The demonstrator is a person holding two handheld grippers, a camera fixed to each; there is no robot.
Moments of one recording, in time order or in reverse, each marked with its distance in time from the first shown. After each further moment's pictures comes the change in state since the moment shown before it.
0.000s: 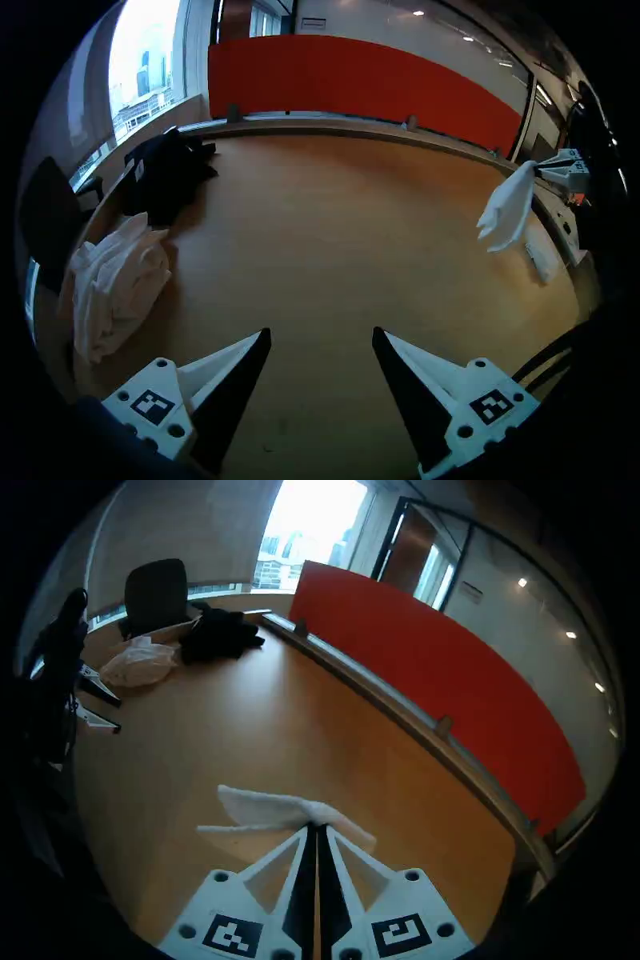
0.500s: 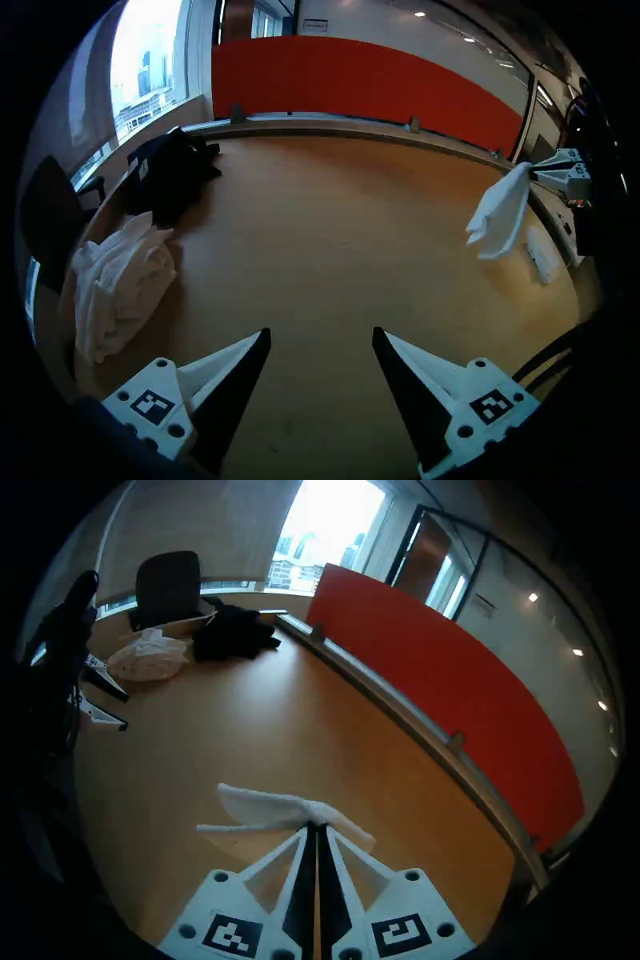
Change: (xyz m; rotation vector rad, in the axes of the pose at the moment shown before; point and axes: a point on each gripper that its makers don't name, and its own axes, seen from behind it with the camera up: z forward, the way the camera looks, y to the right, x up) left arm -0.001 -0.009 -0.002 0.005 0.006 -0.001; right arm 0.024 -0.039 0.014 0.006 0.018 -0.058
